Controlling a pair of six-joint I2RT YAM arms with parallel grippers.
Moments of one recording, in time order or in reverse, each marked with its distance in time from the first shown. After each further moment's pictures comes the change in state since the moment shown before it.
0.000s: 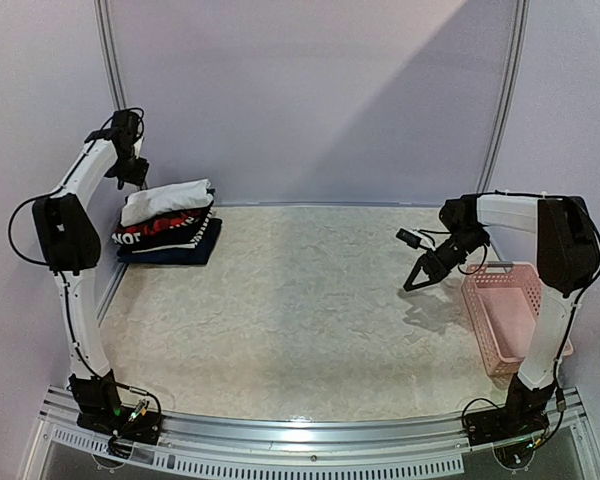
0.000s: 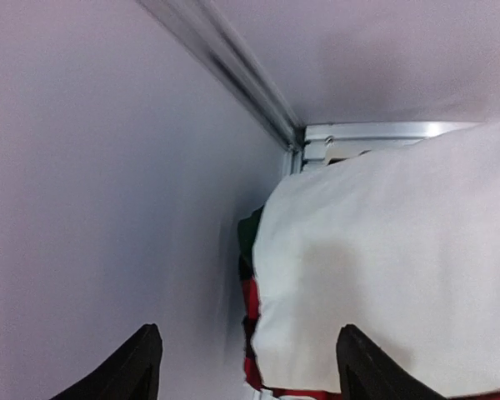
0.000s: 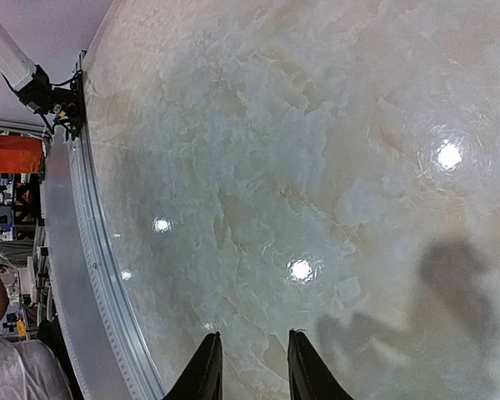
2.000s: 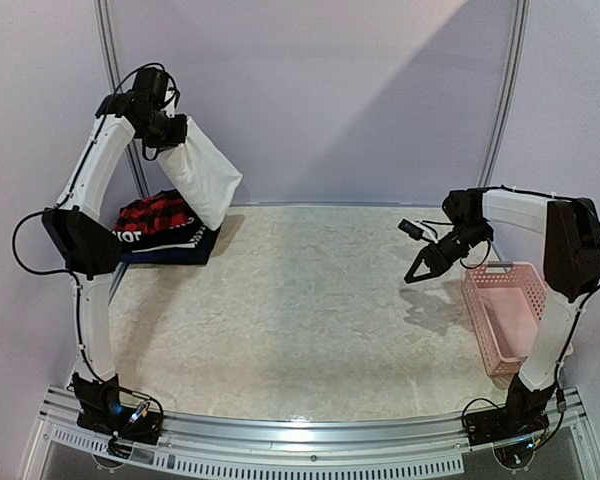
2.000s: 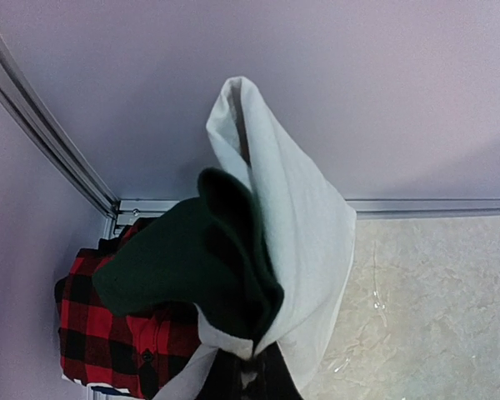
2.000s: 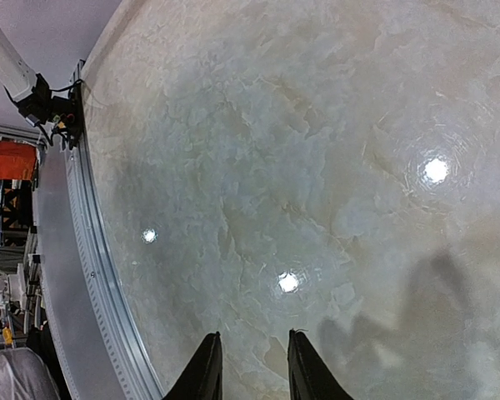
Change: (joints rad) left arm -0.244 -0.003 0.384 -0.226 0.266 -0.356; right arm 0.000 -0.056 0.009 0.020 0.006 0.027
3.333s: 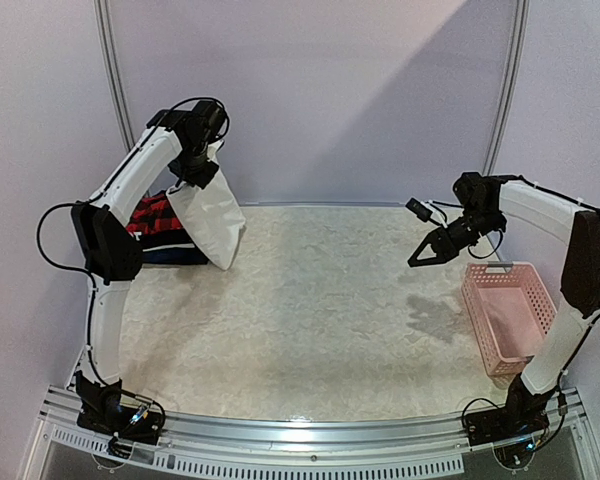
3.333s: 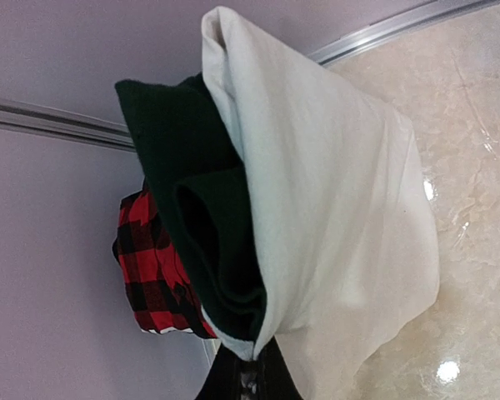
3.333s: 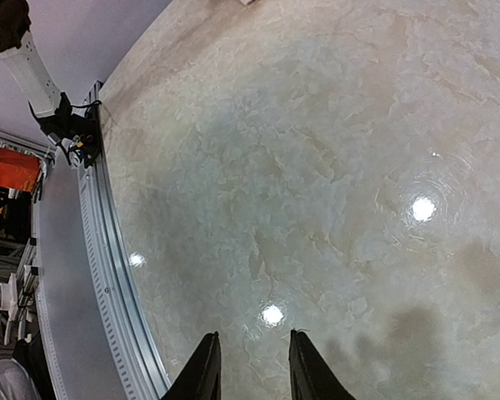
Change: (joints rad) left arm -0.198 0.069 -0.129 -0.201 -0.384 0.276; right arm 0.000 -0.153 -0.001 0.009 -0.044 0.042
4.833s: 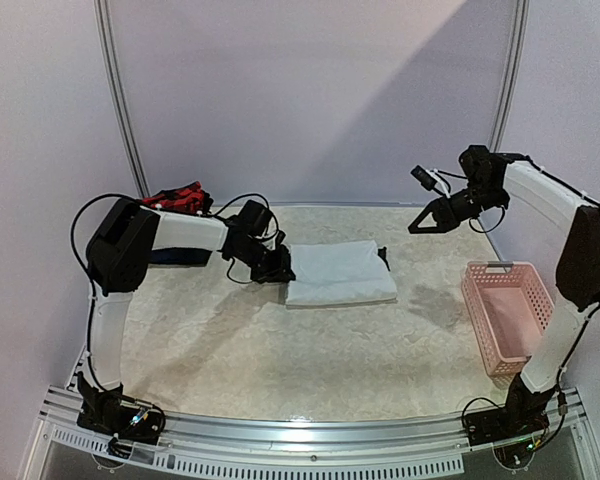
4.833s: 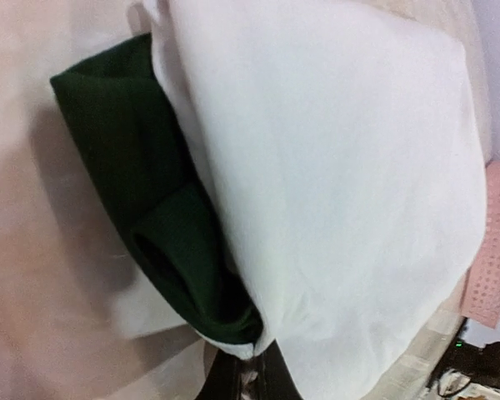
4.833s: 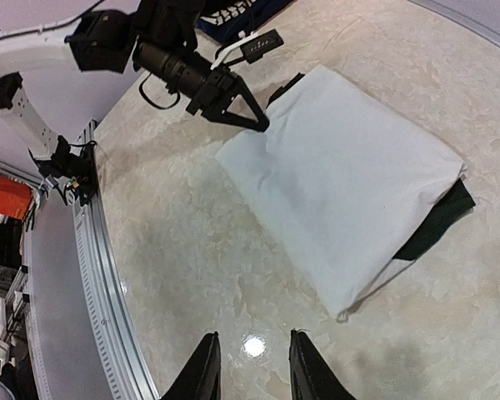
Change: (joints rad) left arm -0.185 -0.080 -1.055 1.028 0.967 -0.781; right arm -0.027 0.061 0.220 -0.005 -0.021 0.068
